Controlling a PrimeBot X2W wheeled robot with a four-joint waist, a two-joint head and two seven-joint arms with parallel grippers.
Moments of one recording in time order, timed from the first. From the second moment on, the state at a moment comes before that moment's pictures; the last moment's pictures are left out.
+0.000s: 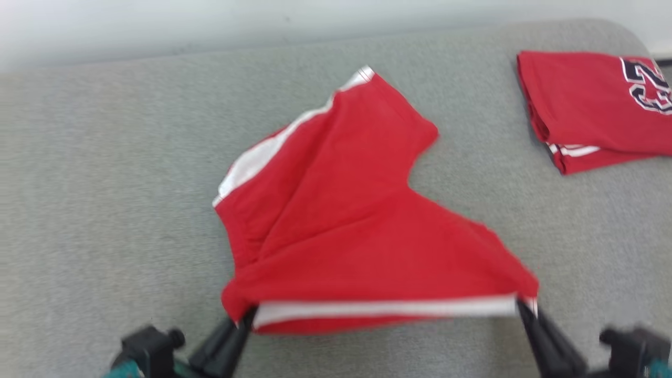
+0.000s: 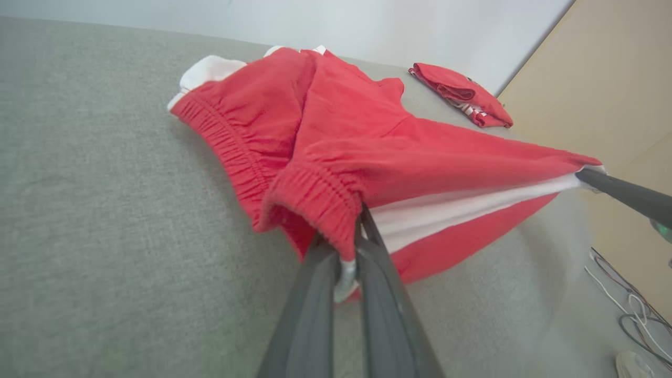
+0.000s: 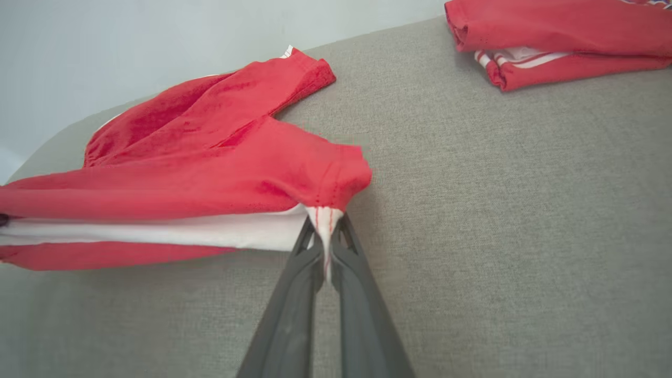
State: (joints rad) left arm -0.20 0.53 -0.66 0.01 -0.75 -0.02 -0.26; right arm 0.14 -0.23 0.09 -0.16 0.45 0.13 0.11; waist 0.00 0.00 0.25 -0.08
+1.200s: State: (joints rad) left arm -0.57 0.23 -0.62 0.30 -0.71 -0.13 -0.26; right arm -0.69 -0.30 0.12 0.38 0.34 0.13 0.14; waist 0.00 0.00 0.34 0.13
